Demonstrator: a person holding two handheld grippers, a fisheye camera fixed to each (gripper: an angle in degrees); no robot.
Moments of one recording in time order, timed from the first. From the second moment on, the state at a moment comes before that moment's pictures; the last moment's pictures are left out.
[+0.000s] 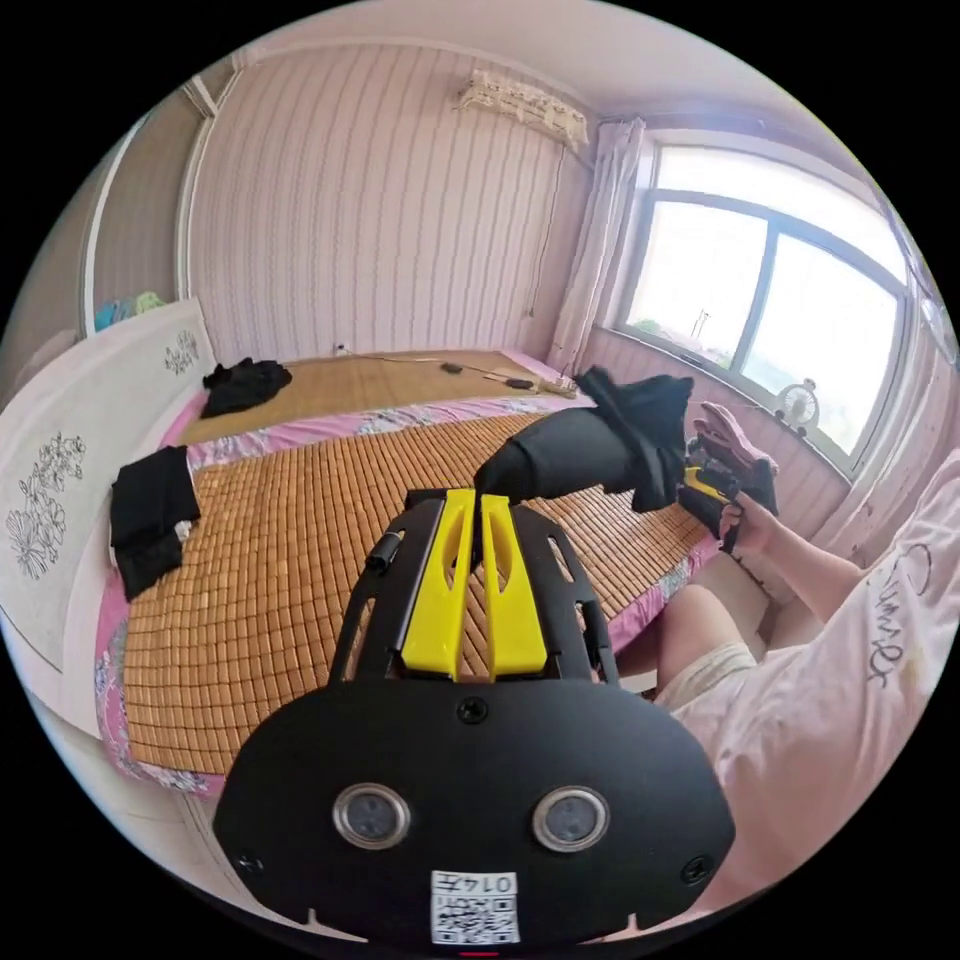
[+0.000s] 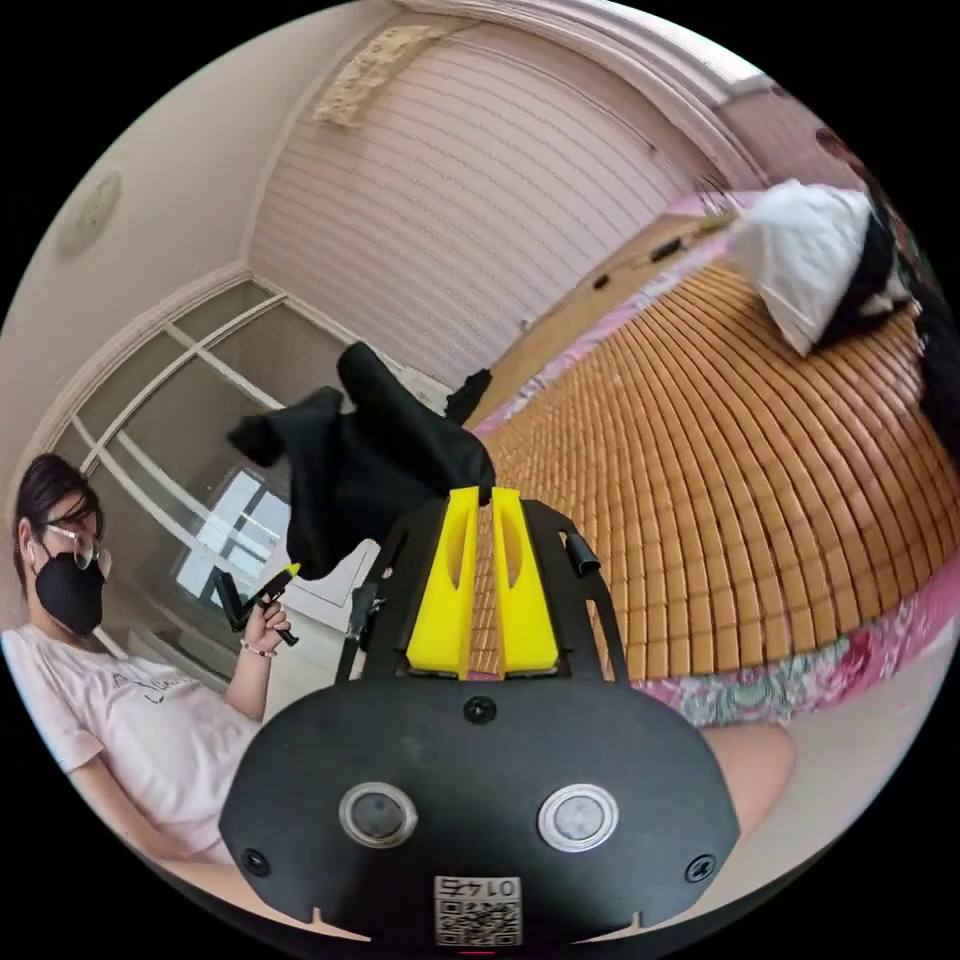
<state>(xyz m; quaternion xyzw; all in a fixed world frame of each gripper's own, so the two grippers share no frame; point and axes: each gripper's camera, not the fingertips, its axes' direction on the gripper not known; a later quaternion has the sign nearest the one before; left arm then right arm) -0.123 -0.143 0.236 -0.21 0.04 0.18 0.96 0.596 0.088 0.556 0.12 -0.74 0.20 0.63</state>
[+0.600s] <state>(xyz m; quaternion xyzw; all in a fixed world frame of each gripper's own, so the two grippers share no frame) -0.202 0.000 0.289 -0.39 0.00 0.04 0.92 0.418 0.065 0.459 0.05 -0.56 -0.01 0.83</state>
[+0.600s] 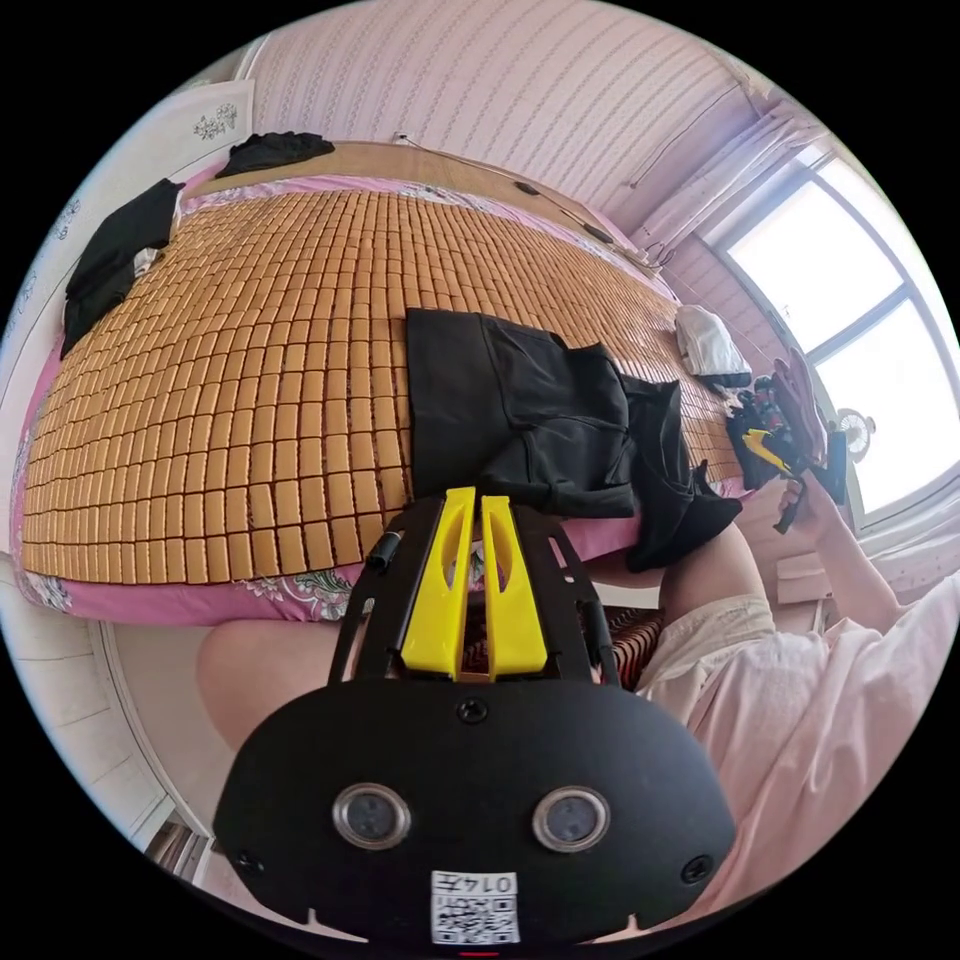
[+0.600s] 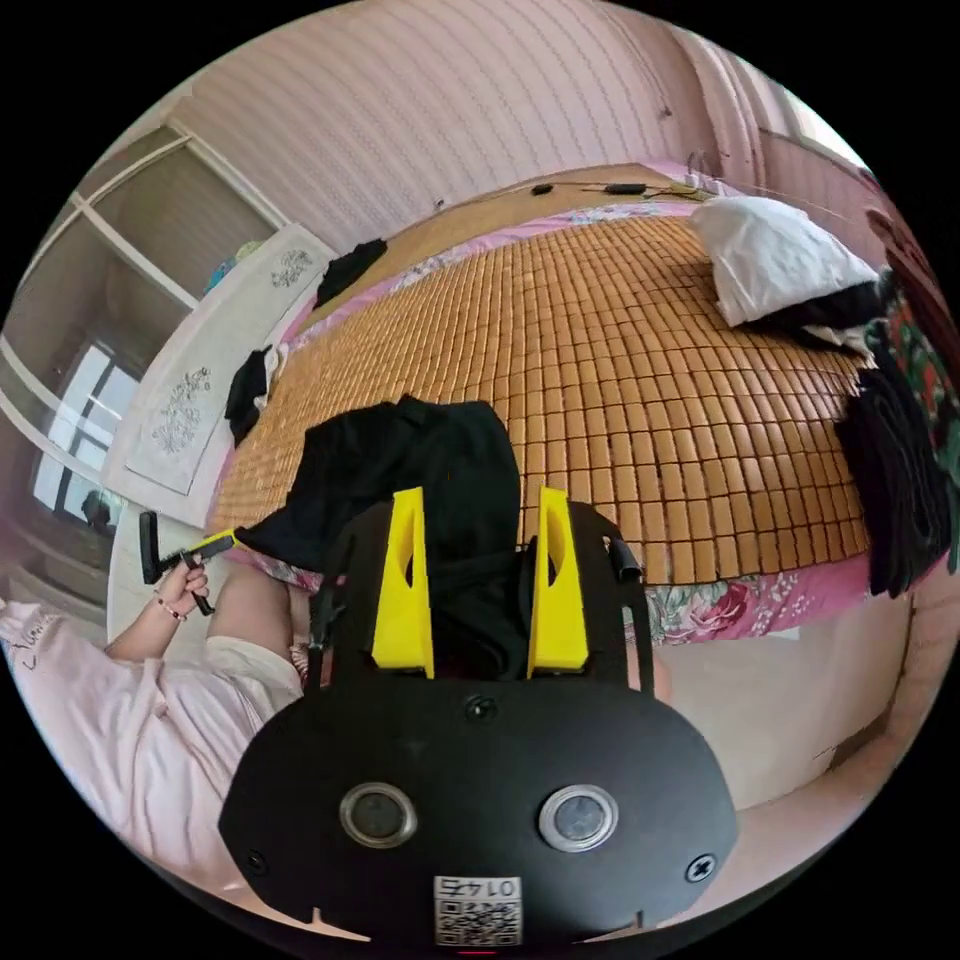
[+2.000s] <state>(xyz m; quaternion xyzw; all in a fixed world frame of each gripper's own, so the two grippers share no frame) -0.461 0.011 0.091 -0.24 -0.12 -0.24 0.93 0.068 0.034 0.458 0.14 -0.40 -0.19 0.88</state>
